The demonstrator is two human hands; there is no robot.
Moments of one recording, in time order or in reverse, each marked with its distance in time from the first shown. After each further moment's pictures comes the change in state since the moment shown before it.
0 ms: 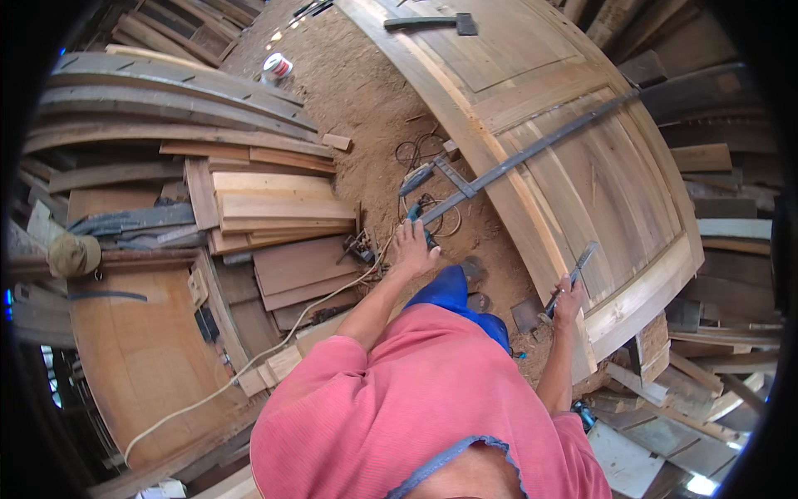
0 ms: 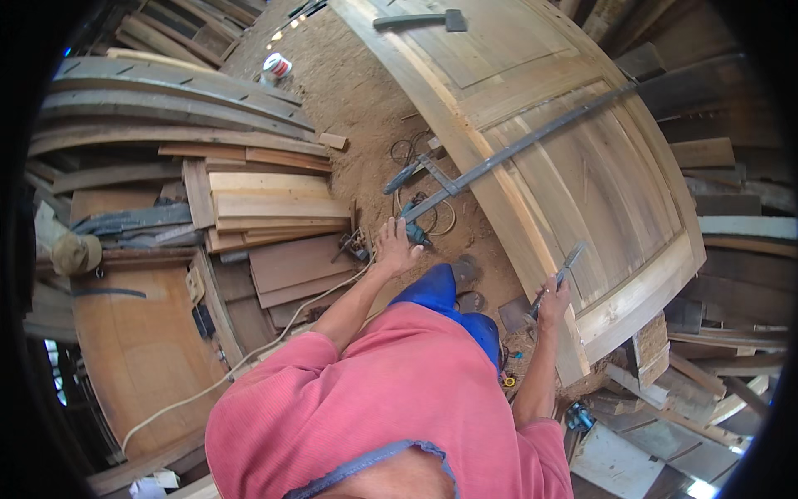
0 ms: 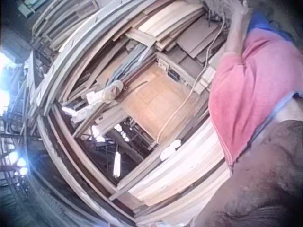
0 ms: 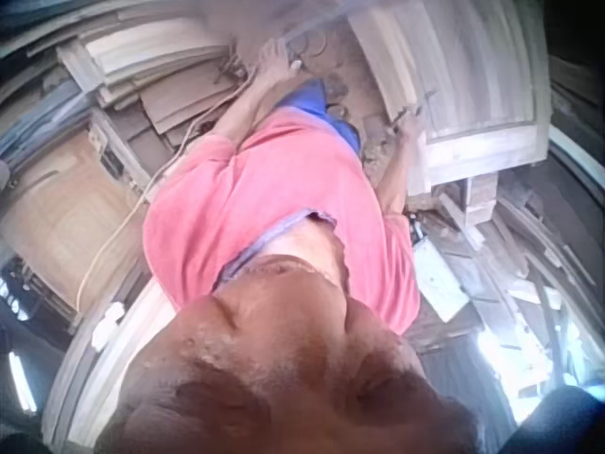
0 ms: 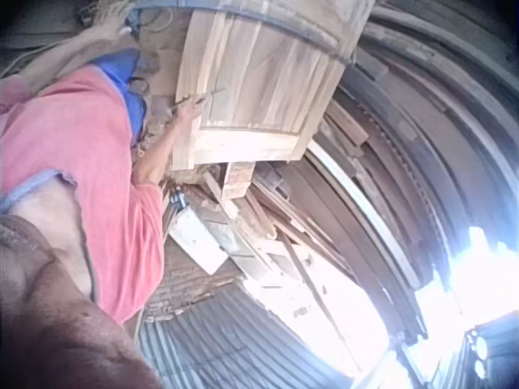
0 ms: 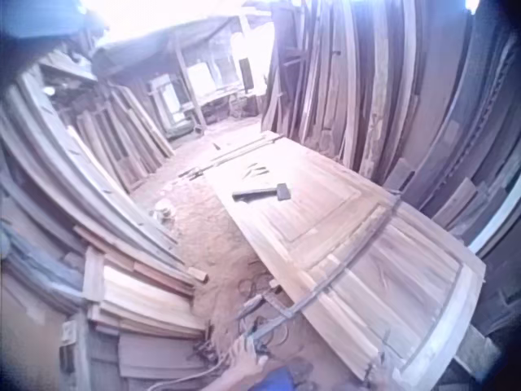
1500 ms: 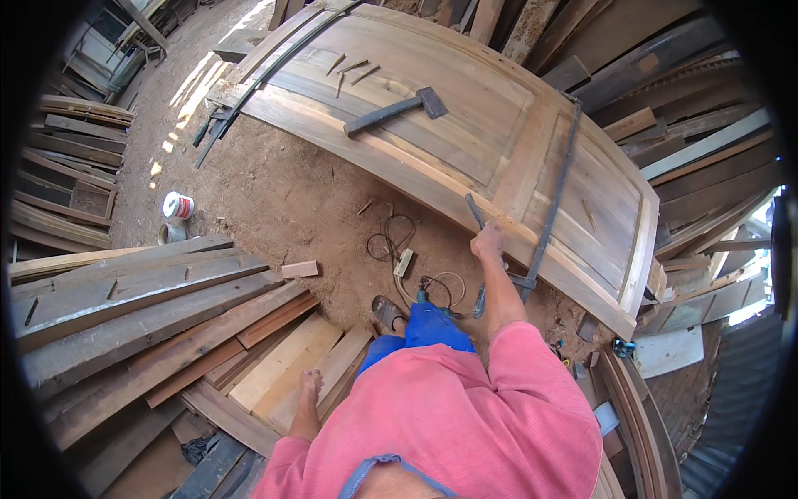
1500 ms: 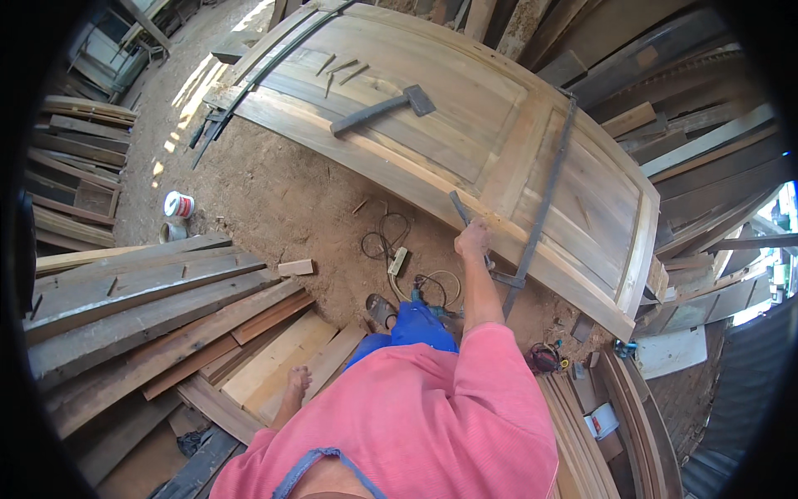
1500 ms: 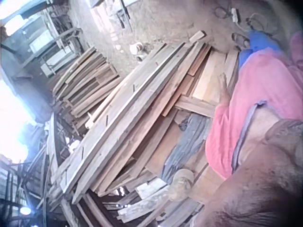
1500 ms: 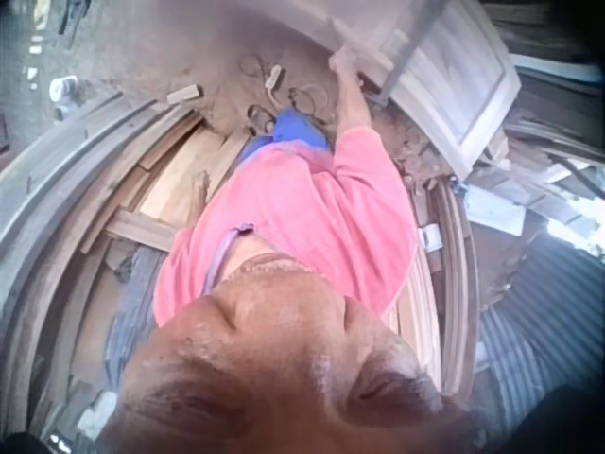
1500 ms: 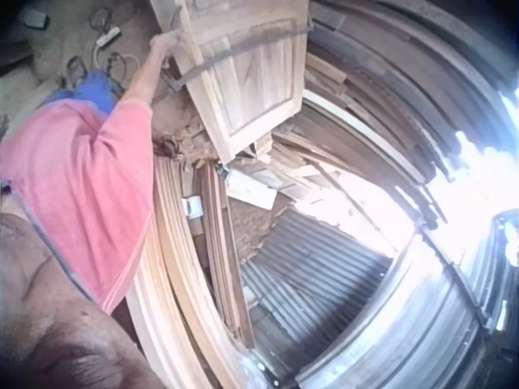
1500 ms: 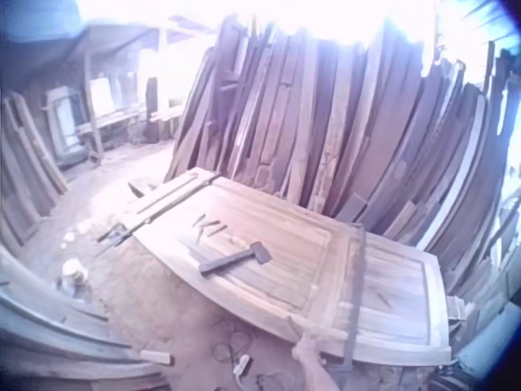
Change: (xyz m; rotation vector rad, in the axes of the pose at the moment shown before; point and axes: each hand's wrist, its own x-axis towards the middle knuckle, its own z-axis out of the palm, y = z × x) left_hand 0.276 -0.599 -0.059 -0.751 -0.554 -0.836; right_hand 0.188 -0.118 0.517 -1.131 0.405 0.050
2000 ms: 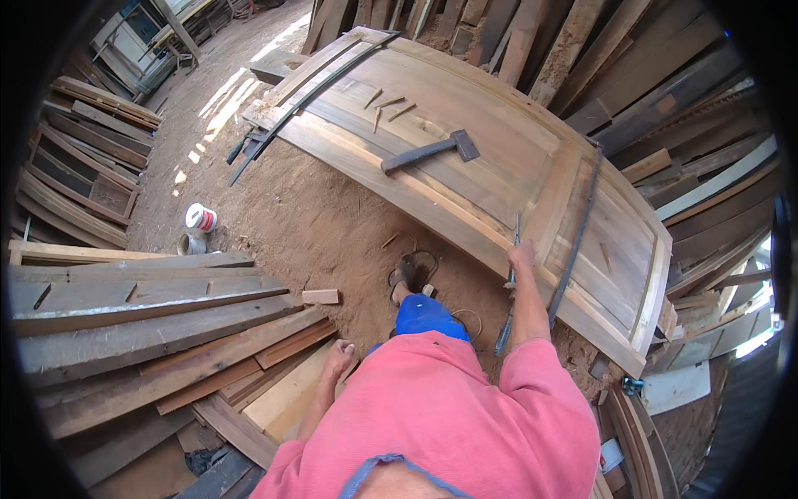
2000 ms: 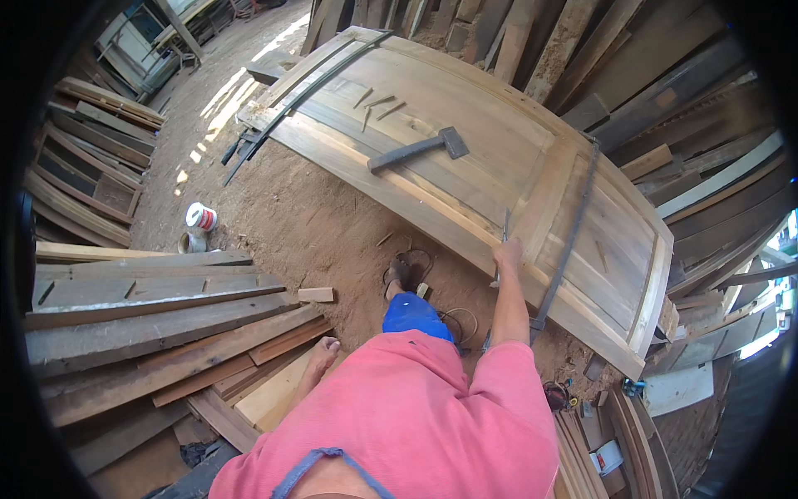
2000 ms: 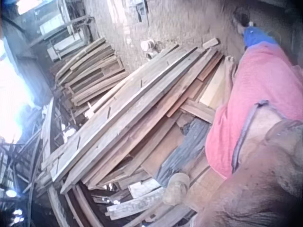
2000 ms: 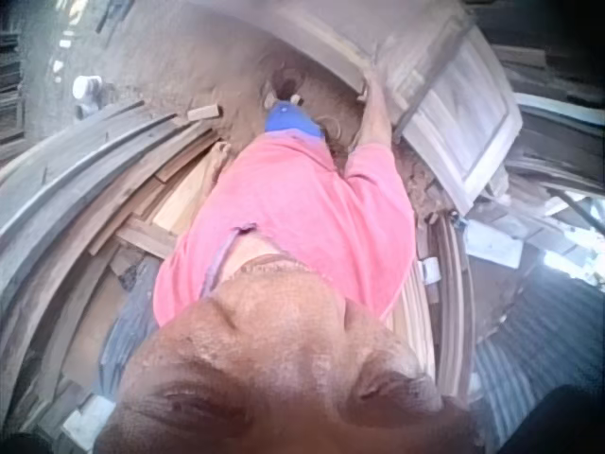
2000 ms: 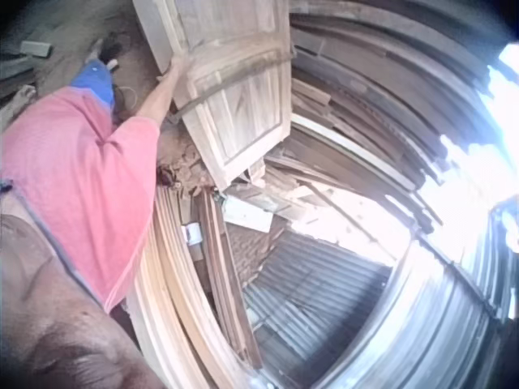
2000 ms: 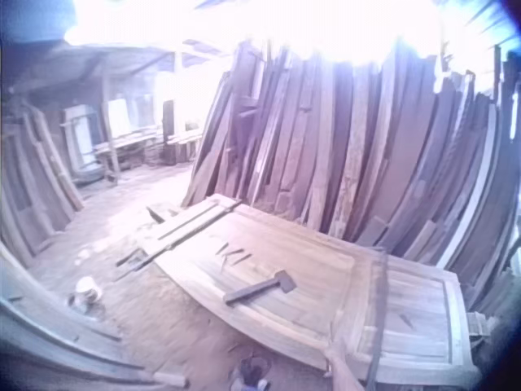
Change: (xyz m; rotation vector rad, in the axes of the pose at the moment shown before) left_hand -0.005 0.176 0.048 0.249 -0.197 0.479; right_hand 0.068 -0.040 -0.052 0.396 0.004 0.187
